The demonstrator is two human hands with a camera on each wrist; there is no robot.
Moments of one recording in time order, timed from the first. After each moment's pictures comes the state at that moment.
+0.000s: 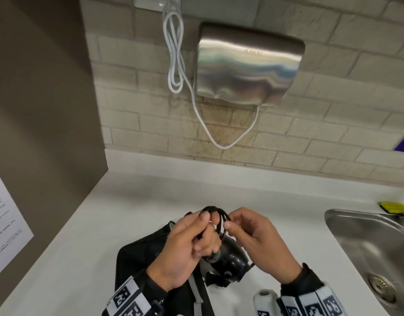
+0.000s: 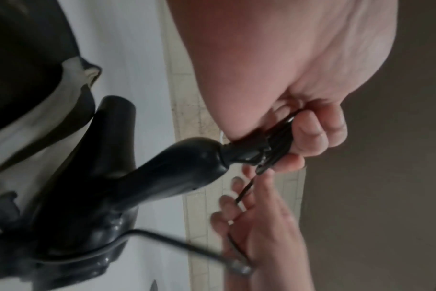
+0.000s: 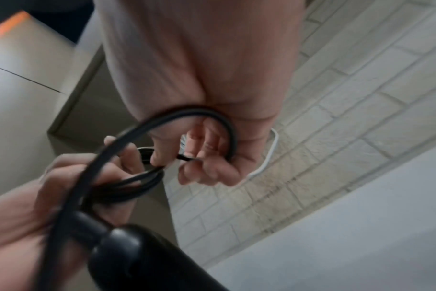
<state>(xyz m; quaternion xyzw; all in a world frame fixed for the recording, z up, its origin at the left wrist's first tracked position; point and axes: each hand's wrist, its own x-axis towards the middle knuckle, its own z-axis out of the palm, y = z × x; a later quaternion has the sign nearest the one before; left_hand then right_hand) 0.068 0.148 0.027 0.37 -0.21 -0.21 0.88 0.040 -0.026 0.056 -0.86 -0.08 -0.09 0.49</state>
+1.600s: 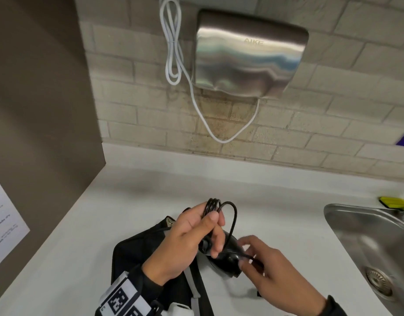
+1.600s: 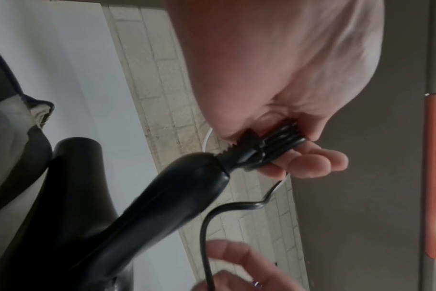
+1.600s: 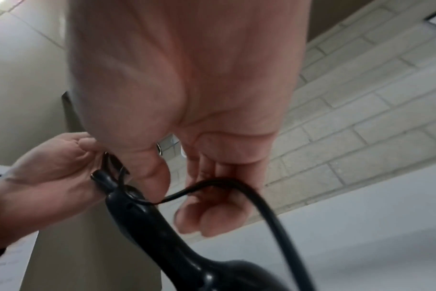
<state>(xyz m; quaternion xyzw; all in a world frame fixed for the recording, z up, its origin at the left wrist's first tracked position) 0.068 0.152 0.033 0.55 -0.32 -0.14 0.76 -0.004 -0.054 0.028 -0.93 -0.09 0.03 0.35</state>
